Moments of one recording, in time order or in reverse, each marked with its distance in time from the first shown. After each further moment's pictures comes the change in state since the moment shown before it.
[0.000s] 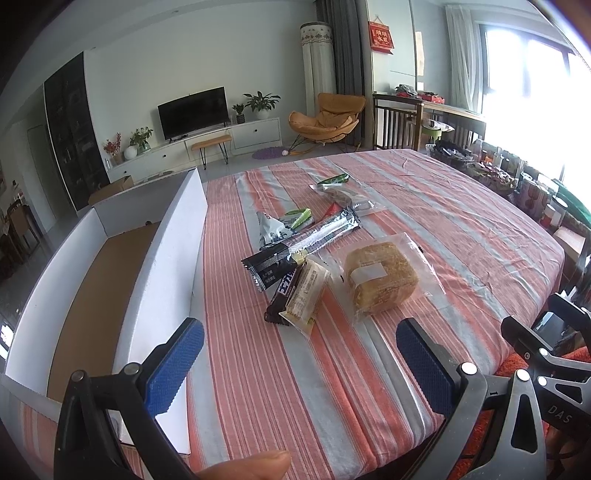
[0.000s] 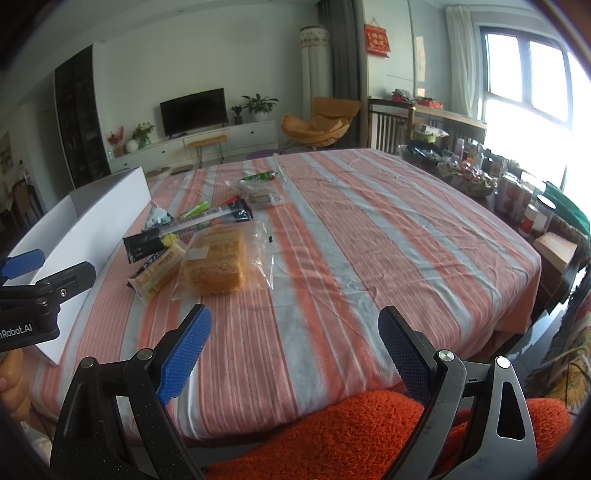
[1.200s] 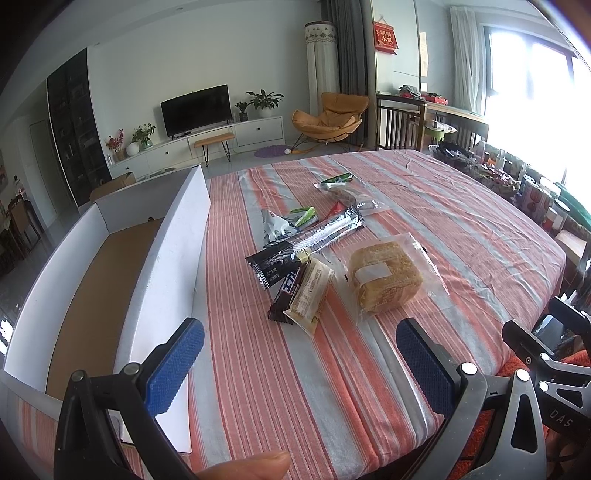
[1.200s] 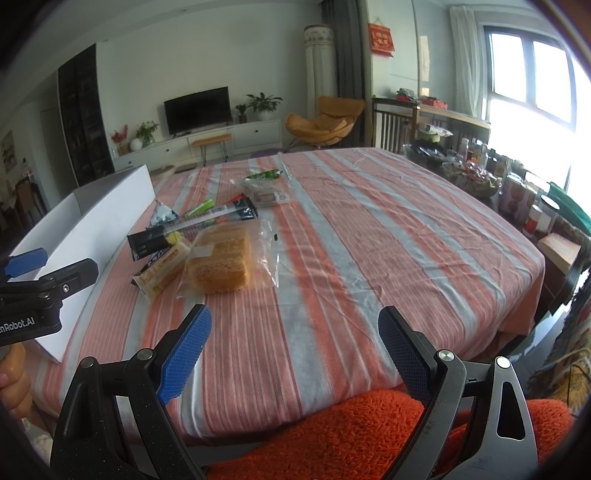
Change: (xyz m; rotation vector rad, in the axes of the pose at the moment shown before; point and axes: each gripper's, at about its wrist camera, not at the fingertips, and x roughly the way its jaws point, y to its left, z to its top) left arm 0.002 0.004 -0.002 -0.013 0.002 0.003; right arm 0.002 0.005 -0.001 -0.010 0.001 0.016
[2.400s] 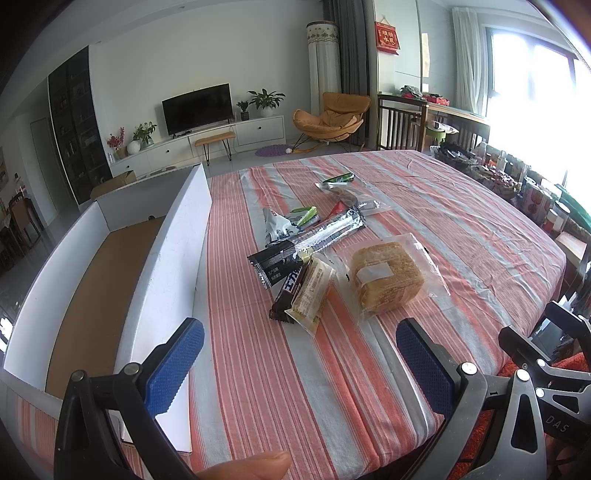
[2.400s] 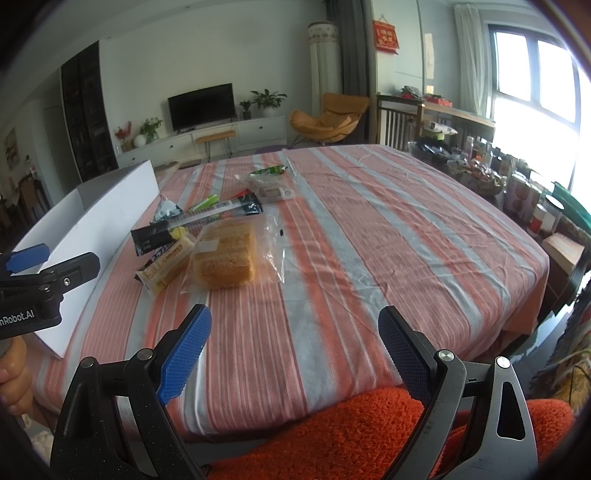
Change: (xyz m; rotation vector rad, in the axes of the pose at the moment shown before) left arm 0.000 0.000 0.000 0.000 0.000 -0.001; right arm 0.002 0.003 -0.002 -0.001 0.005 0.003
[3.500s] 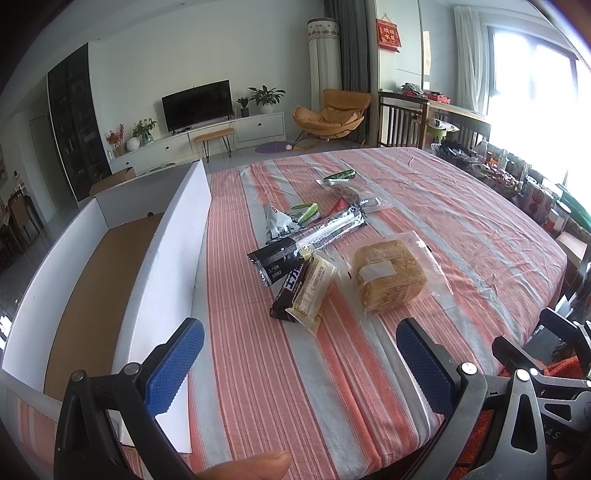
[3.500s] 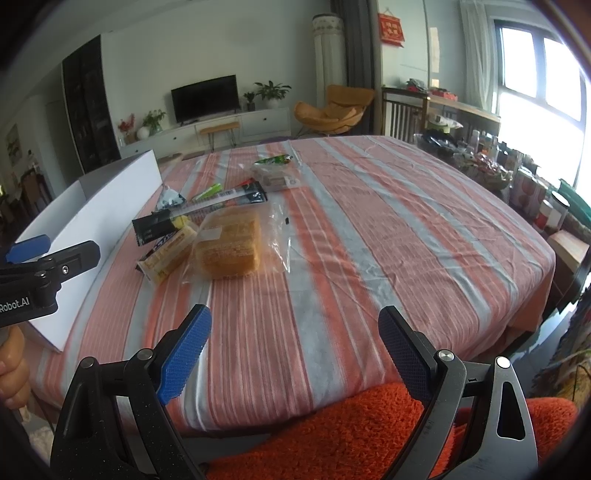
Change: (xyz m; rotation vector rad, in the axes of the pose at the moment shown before) left arm 0.005 0.004 0.000 -0.008 0.012 -0.001; right arm 0.008 0.004 -0.005 -0.005 0.042 0.021
